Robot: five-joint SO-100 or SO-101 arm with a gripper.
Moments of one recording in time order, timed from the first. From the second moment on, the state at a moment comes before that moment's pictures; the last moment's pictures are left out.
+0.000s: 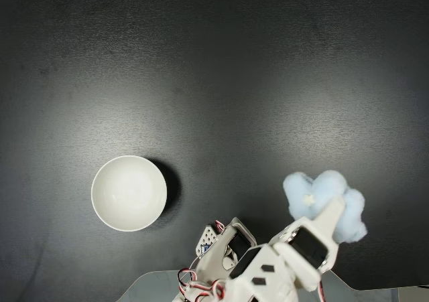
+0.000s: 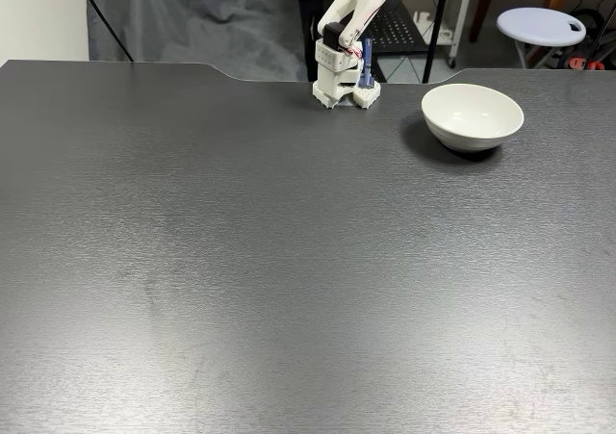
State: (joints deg) arm 51.0 141.2 75.9 98.5 -12.3
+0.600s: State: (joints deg) arm 2.2 142.1 75.7 98.5 -12.3
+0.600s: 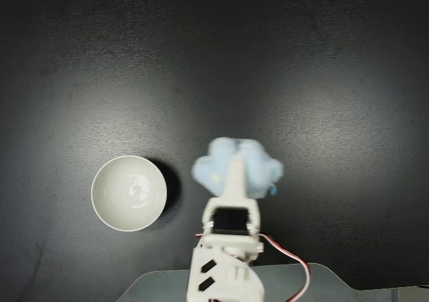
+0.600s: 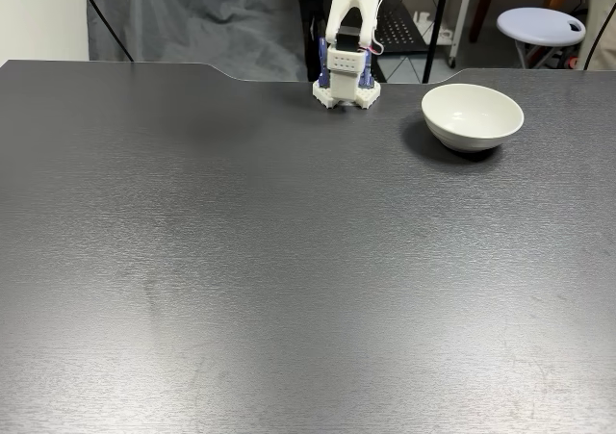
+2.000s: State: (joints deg) arm -59.1 127.1 113.4 81.4 -12.1
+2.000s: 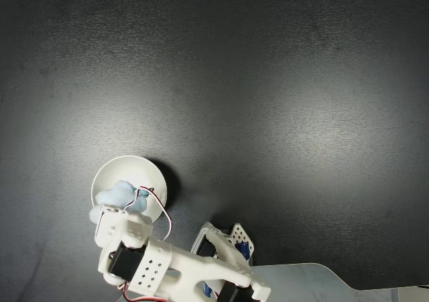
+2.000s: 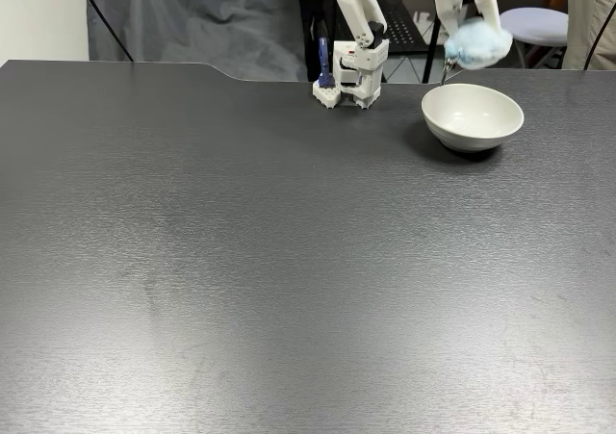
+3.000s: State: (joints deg) arm -59.1 119.4 119.4 65.2 -12.0
